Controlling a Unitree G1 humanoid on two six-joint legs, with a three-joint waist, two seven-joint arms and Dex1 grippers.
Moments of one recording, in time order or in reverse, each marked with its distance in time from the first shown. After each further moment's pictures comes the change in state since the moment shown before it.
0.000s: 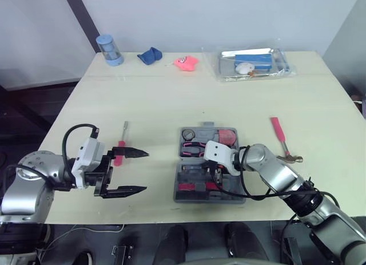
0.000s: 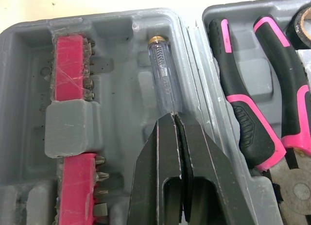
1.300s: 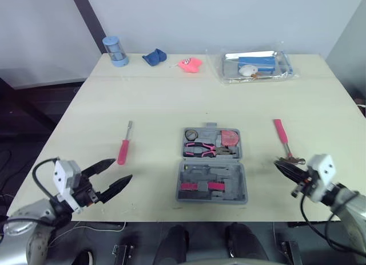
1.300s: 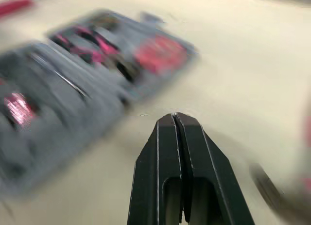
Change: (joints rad) left arm 0.368 -0.298 0.265 -0.020 0.008 0.073 0.492; right arm 0.836 -0.095 -0.910 -0.195 0.389 -0.422 -0.022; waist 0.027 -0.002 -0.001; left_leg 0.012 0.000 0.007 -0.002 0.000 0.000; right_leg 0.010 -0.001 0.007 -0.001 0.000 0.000
